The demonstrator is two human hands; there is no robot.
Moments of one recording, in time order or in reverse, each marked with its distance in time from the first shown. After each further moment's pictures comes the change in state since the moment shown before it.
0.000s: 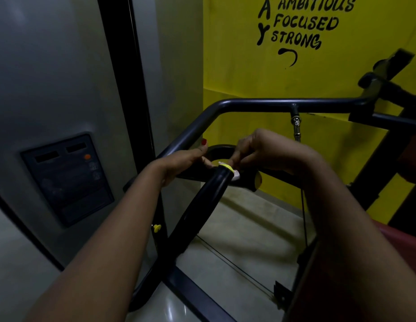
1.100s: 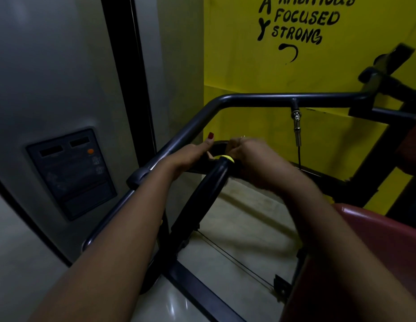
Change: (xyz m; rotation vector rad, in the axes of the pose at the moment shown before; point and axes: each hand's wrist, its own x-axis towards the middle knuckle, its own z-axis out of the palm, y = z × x) left_hand 0.013 -0.001 0.015 -0.006 0.119 0.036; right_hand -0.016 -0.012 0.047 -0.539 0.240 -0.186
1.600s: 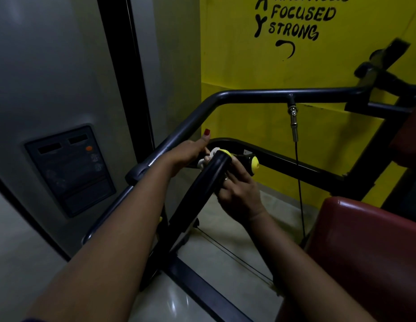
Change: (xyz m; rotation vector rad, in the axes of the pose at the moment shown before) left_hand -0.008 0.004 0.003 0.030 0.004 0.009; right_hand -0.022 -0.011 0.109 -0.435 0.763 -0.292
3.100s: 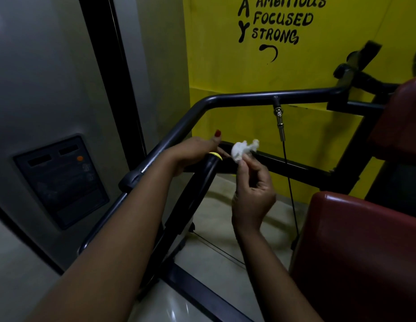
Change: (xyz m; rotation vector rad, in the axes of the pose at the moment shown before) left_hand -0.038 0.054 0.013 0.106 -0.169 0.026; right_hand 0.021 -0.025 -0.034 0.789 0.646 1.319
